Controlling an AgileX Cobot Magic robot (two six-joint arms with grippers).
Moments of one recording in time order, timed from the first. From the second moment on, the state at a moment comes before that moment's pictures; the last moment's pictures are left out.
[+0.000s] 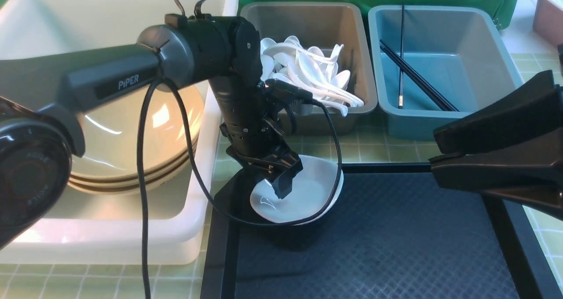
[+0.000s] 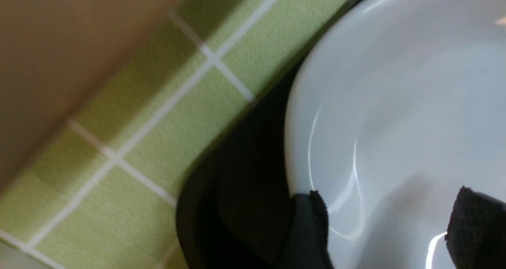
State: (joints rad) right arm 0.32 0.96 -1.04 0.86 0.91 -1.10; left arm -0.49 2.08 -1.63 -0.21 1.14 0.44
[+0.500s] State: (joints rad) right arm 0.32 0.96 -1.04 0.86 0.91 -1.10; left arm -0.49 2.09 -1.68 -0.22 1.17 0.44
